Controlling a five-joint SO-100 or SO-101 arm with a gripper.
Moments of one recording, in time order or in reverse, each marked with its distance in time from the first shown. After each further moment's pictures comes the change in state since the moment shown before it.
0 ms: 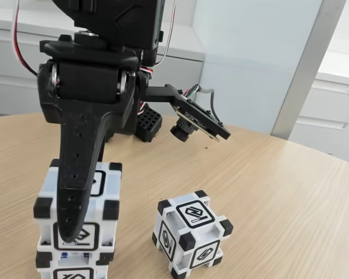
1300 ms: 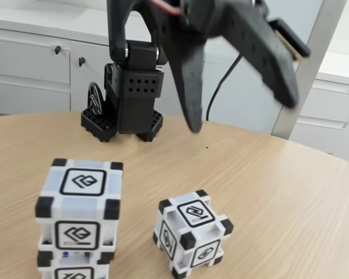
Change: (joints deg) arm -23.4 15.2 -0.2 4.0 2.5
